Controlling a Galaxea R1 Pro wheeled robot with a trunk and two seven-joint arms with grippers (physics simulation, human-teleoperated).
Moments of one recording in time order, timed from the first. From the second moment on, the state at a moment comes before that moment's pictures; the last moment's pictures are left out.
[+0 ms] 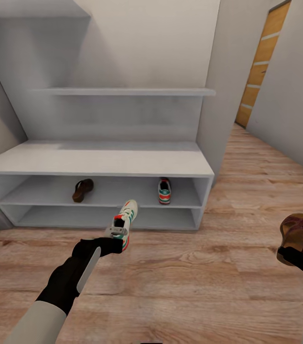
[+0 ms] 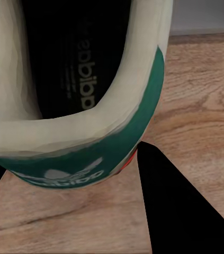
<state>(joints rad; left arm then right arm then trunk) -0.59 0.00 -0.20 -1.11 0.18 0.77 -0.05 -0.59 -0.17 -0.73 -1.23 0.09 0.99 0.00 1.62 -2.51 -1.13</state>
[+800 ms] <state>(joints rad) -0.59 0.00 -0.29 -1.11 0.18 0.77 -0.05 -0.59 -0.17 -0.73 -1.23 0.09 0.99 0.00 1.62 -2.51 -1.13</state>
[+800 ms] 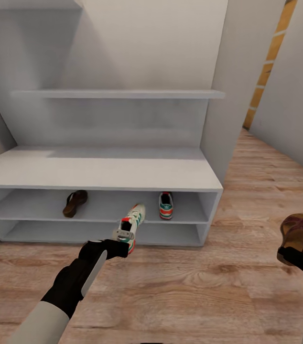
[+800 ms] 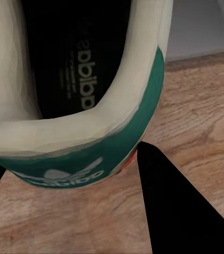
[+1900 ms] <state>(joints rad) -0.59 0.00 -0.29 -1.11 0.18 0.77 -0.05 -0.59 -0.17 -0.73 -1.23 0.09 0.99 0.00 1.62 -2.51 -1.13</state>
